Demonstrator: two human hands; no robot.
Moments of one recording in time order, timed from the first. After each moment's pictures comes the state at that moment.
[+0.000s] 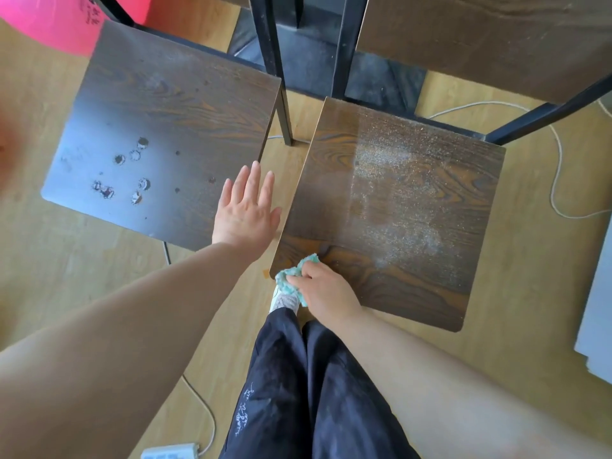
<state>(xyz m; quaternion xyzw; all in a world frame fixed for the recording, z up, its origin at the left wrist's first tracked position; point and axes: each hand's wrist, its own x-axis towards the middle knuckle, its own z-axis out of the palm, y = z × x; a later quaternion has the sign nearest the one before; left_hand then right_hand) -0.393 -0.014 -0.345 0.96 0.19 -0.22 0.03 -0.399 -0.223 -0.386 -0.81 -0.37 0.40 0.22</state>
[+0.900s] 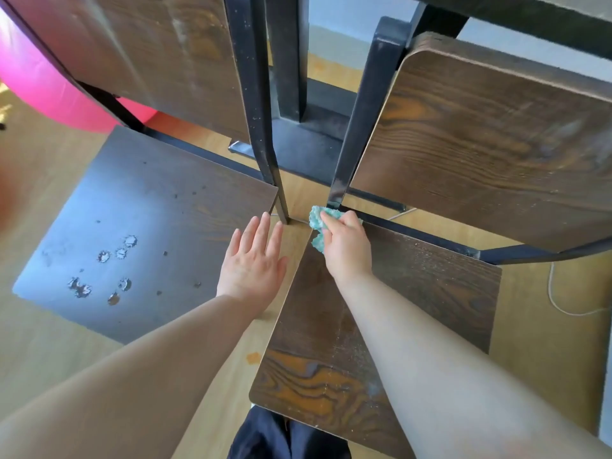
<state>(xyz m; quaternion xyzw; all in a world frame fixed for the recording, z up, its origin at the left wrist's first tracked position) -0.278 0.017 -0.356 0.95 0.21 -0.22 0.03 -0.155 -0.107 -0.386 -0.94 -0.21 0.18 0.22</state>
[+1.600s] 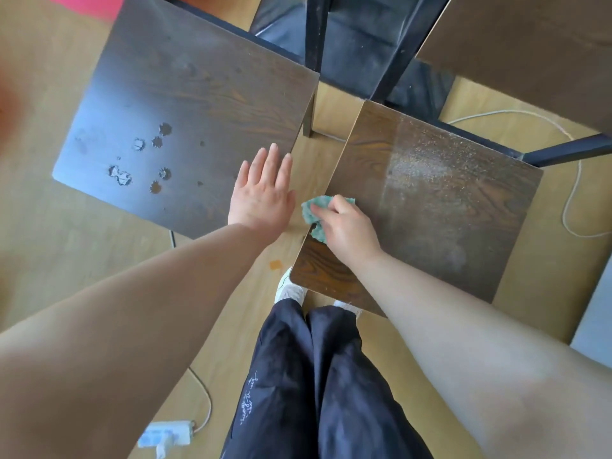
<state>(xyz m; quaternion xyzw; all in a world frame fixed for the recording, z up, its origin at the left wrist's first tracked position) -0.373 0.028 -0.359 0.95 0.21 -0.22 0.07 -0.304 -0.146 -0.390 -0.87 -0.37 0.27 0.19</state>
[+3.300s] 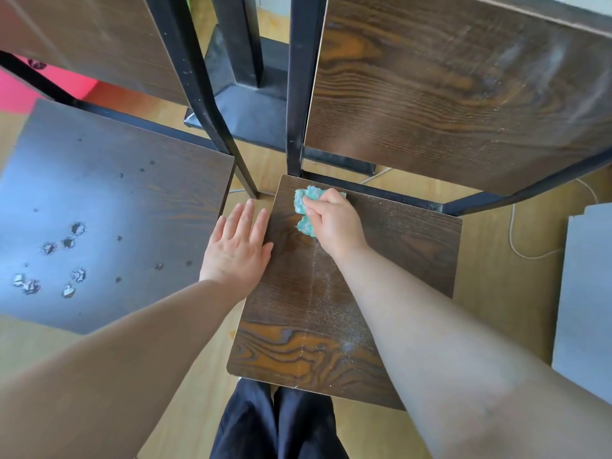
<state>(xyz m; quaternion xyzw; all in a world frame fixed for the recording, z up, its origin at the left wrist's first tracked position) -0.282 -0.011 -0.374 0.96 0.15 -0.22 0.05 -0.148 -0.157 -0.395 -0.92 -0.25 0.20 0.23</state>
